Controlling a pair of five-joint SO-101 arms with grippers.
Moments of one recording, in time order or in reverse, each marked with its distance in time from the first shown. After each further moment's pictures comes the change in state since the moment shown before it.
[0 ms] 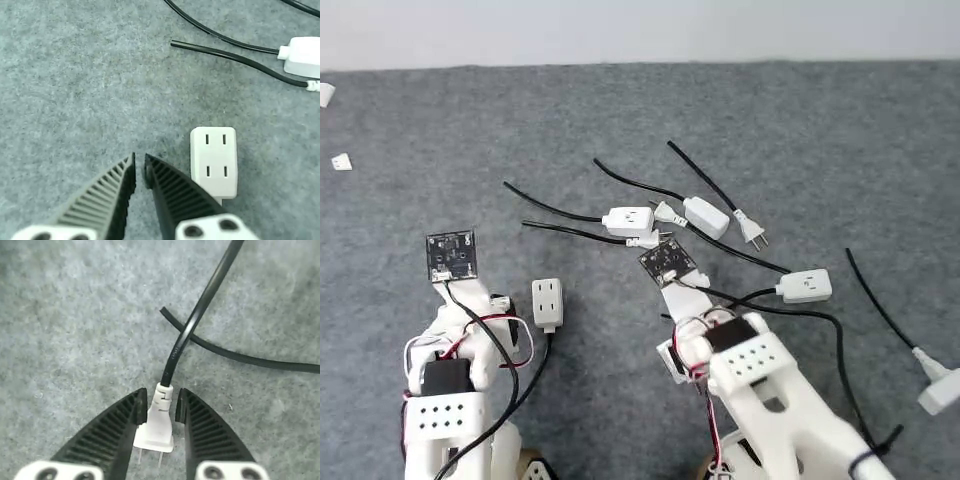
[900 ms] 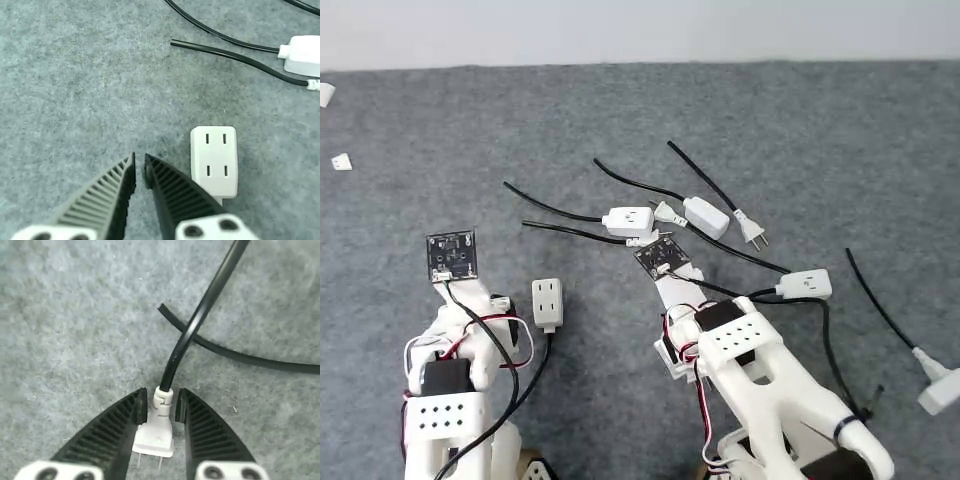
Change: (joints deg) left arm 0.0 0.0 0.0 0.0 -0.1; right arm 0.1 9.3 -4.1 -0.5 0.0
